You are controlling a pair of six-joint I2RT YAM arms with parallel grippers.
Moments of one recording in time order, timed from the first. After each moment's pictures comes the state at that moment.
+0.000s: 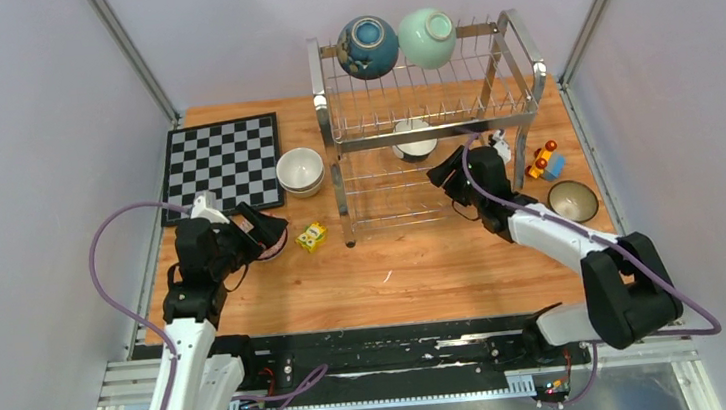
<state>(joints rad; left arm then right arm) -0.02 0.62 0.50 -0.32 0.29 -0.67 0.38 1.31 0.67 0.20 0.08 0.90</state>
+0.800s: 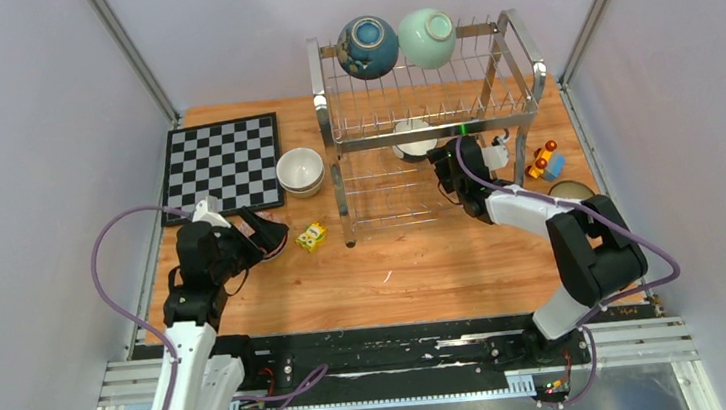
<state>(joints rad) -0.02 0.60 0.49 -0.36 0.29 -0.66 0.41 1.57 0.83 0.21 0.34 1.33</state>
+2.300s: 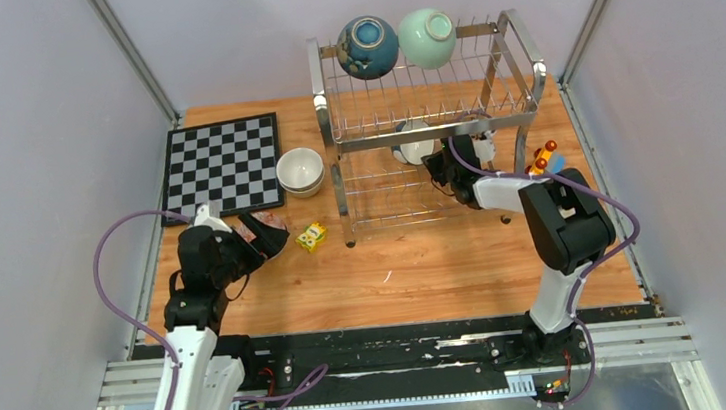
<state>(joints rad) -0.02 0.57 0.46 -0.40 0.28 -0.66 0.36 1.79 0.95 0.30 0.21 1.33</state>
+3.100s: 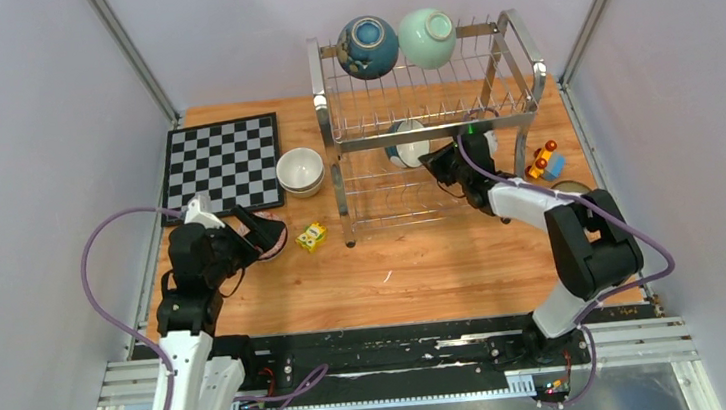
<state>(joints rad) -0.02 0.55 0.54 -0.43 0.28 -0.67 0.35 1.62 0.89 0.27 0.05 1.20</state>
